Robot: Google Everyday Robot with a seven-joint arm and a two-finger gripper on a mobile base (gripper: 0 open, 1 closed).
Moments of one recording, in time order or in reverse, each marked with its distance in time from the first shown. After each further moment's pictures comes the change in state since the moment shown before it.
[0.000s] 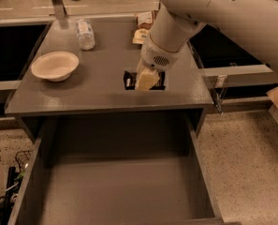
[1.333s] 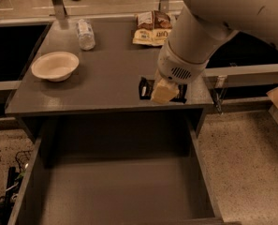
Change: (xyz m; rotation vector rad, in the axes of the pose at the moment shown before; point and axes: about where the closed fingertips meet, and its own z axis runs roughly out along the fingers) arm 0.023 0.065 -0.055 0.079 0.074 0.099
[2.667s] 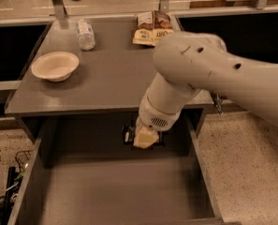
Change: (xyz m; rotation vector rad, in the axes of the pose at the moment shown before) arm 0.003 0.077 0.108 -0.230 -0.033 -0.025
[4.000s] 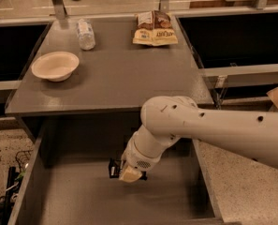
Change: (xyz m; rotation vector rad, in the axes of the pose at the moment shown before) arm -0.001 0.046 0.132 -0.118 -0.097 -0.034
